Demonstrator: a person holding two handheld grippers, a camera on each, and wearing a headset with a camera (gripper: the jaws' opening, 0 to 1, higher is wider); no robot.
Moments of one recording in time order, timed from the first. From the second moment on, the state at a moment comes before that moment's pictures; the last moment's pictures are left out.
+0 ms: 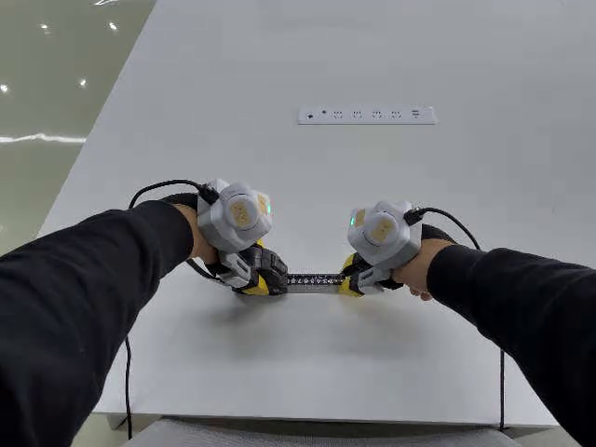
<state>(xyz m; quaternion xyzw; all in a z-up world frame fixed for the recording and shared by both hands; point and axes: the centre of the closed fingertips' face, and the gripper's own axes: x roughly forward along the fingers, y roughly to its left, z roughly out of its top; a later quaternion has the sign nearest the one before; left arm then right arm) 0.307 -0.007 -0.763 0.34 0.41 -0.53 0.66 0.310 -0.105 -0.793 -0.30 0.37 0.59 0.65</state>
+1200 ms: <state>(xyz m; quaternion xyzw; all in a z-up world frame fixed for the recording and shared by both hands) 0.307 -0.007 -0.764 0.34 0.41 -0.52 0.67 0.312 -0.124 -0.793 -0.31 0.37 0.59 0.65</state>
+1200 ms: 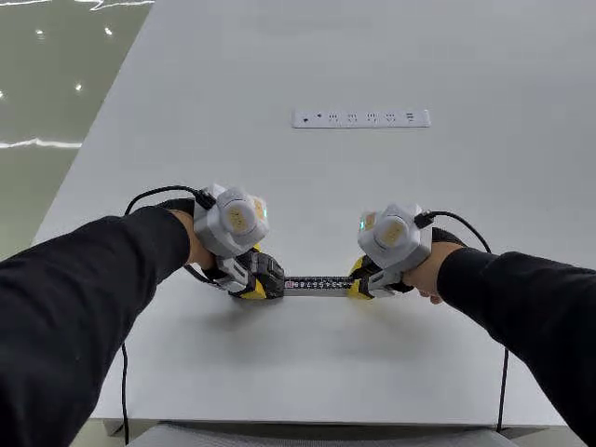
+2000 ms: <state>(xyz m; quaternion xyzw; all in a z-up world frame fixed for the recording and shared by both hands) 0.312 -0.008 -0.766 0.33 0.41 -0.52 0.67 0.314 -0.127 -0.793 -0.36 0.37 0.59 0.62</state>
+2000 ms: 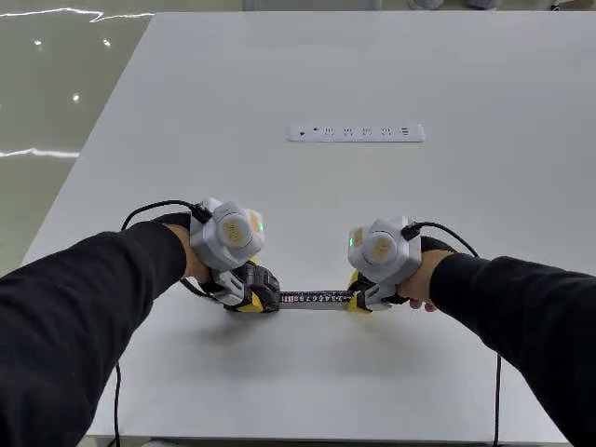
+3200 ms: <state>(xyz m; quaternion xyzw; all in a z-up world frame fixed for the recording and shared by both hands) 0.309 -0.007 -0.766 0.34 0.41 -0.52 0.67 0.313 -0.129 -0.794 -0.34 0.38 0.59 0.63</state>
